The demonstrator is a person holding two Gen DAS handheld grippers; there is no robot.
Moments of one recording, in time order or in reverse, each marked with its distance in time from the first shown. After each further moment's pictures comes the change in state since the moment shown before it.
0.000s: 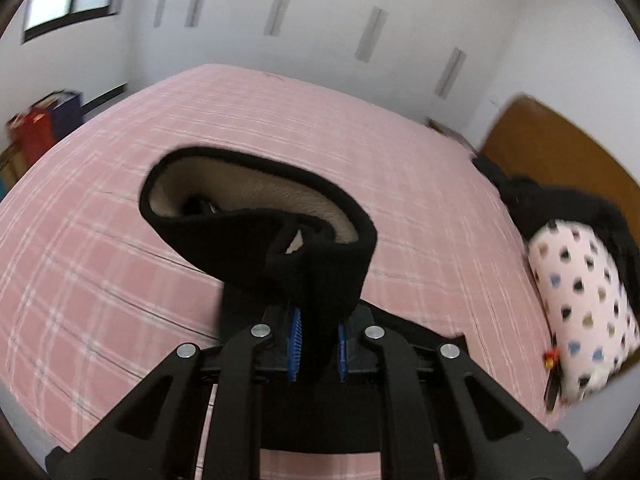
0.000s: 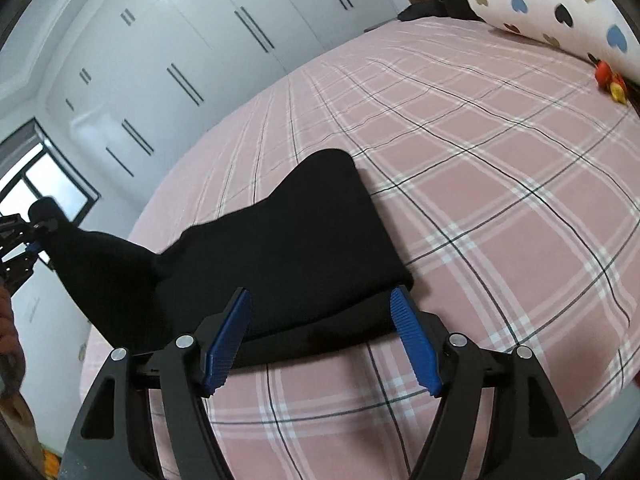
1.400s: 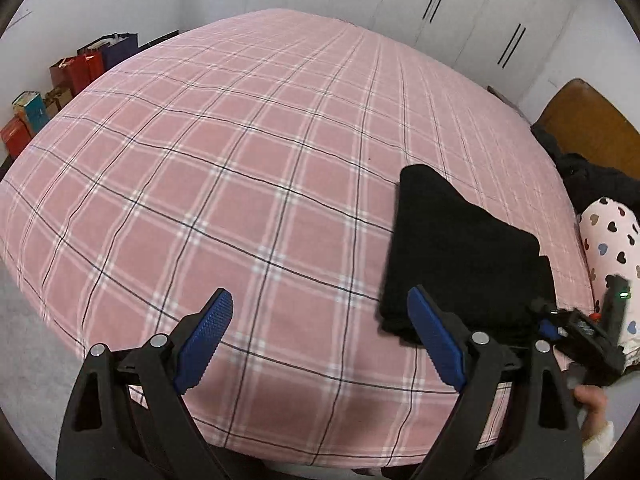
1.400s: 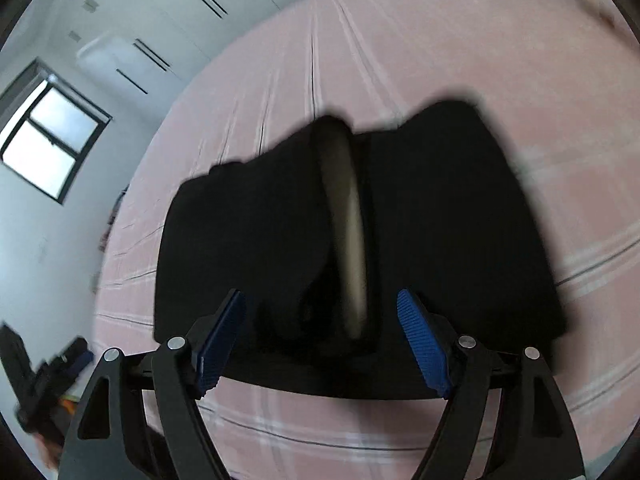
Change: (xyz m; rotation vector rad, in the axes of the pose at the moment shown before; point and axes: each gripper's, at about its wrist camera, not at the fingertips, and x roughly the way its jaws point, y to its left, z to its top) left arm -0.036 0.164 -0.104 -0.134 0.146 0.168; right arm 0.092 0.079 0.021 -0.040 0.381 0.061
